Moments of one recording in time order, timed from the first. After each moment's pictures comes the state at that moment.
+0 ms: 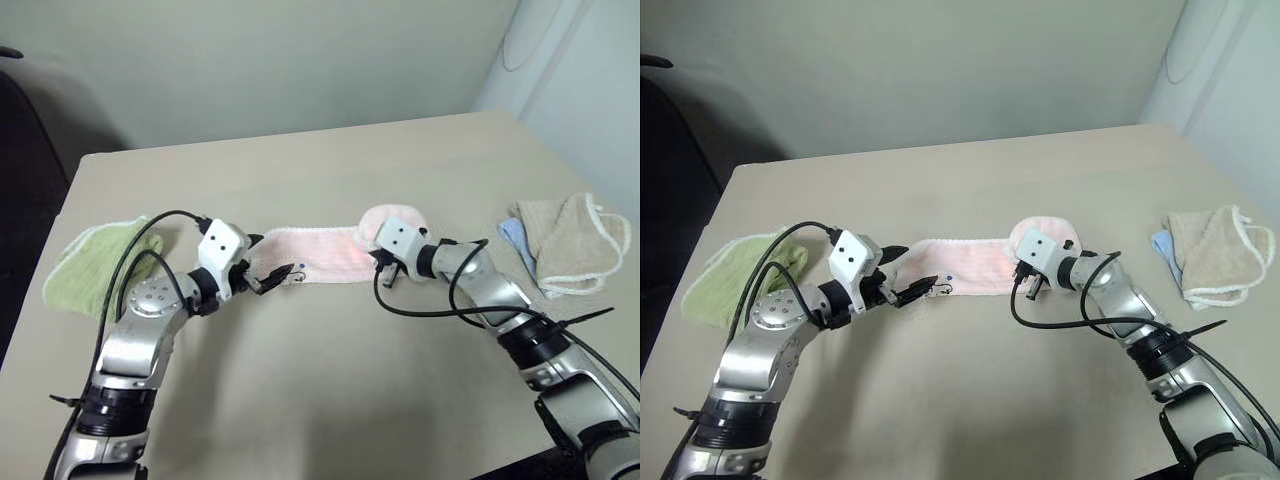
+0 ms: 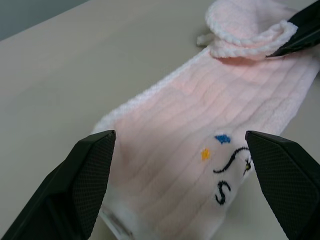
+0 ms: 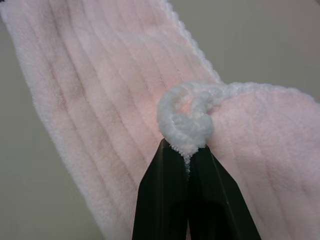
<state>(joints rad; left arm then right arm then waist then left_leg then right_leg) -0.26 0.61 0.07 -0.19 -0.29 0.45 -0.69 -0.68 -0.54 0.45 0.12 0.03 0.38 0.65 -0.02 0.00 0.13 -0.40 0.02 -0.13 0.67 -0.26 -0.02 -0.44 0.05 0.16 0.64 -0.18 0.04</state>
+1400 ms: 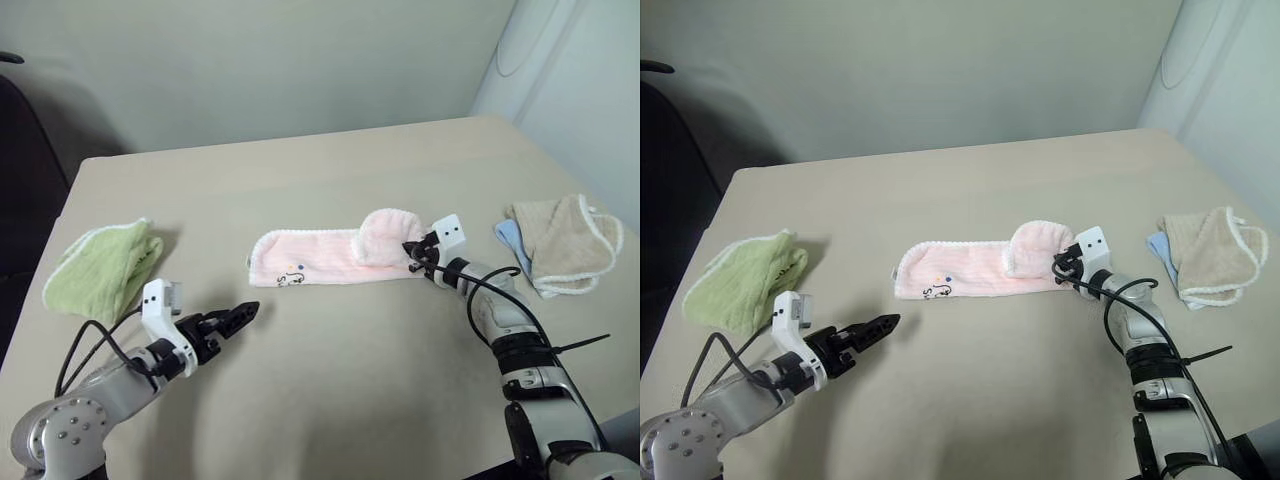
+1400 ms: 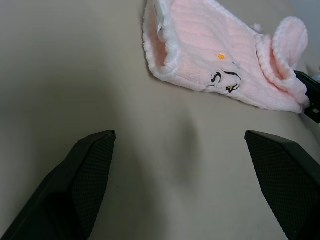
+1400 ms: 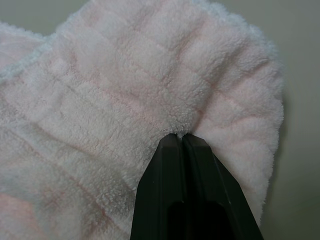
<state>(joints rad) 0.05 0.47 0.55 -0.44 -1.20 1.18 -0.10 -0.58 -0.33 0.00 0.43 0.16 0.30 0.57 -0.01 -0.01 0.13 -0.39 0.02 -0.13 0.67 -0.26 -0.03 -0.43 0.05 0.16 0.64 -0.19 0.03</state>
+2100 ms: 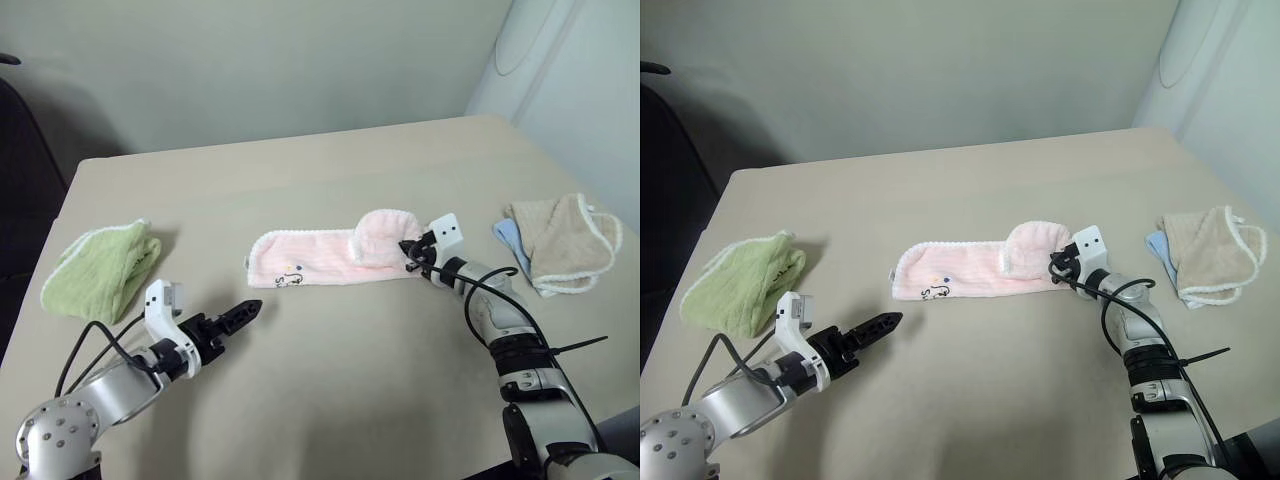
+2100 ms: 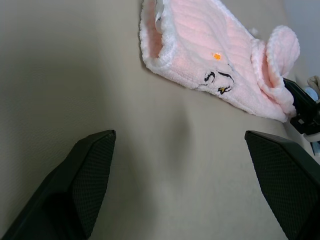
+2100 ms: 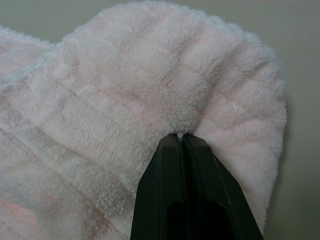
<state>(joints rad) 0.07 0.52 0.51 -0.39 -1.47 1.13 0.12 -0.57 -0.33 0.00 0.41 0.16 0.30 0.57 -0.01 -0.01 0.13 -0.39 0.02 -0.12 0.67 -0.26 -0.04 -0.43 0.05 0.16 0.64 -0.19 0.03</state>
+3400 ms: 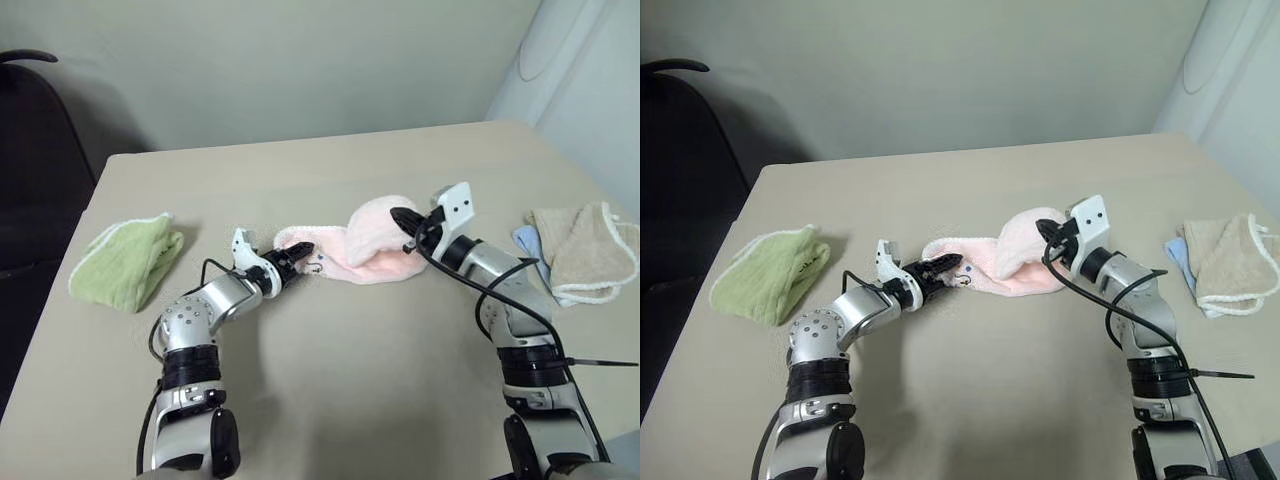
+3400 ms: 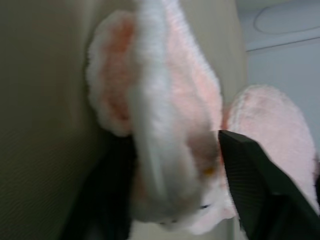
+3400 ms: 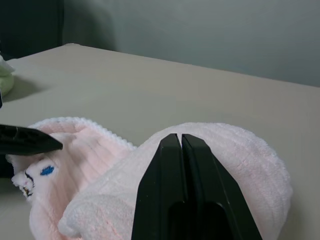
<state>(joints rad) -0.53 0.17 0.39 0.25 -1.29 1.01 0.23 -0.52 -0.32 -0.02 -0.03 0.25 0.43 0.57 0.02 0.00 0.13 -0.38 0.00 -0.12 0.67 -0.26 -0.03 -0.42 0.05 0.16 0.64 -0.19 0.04</state>
